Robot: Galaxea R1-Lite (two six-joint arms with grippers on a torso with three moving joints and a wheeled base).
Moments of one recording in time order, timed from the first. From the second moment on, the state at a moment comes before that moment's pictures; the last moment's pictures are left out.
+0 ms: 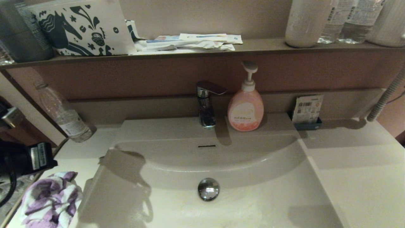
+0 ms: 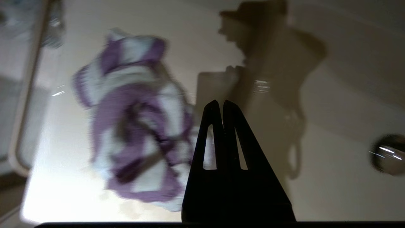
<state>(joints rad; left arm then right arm) 0.15 1.27 -0.96 0.46 0.06 -0.20 0.00 0.00 -0.02 0.05 -0.03 0.05</state>
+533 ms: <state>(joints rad) -0.22 0.98 -0.82 0.45 0.09 -0.46 0.00 0.00 -0.02 0.05 -0.03 0.05</state>
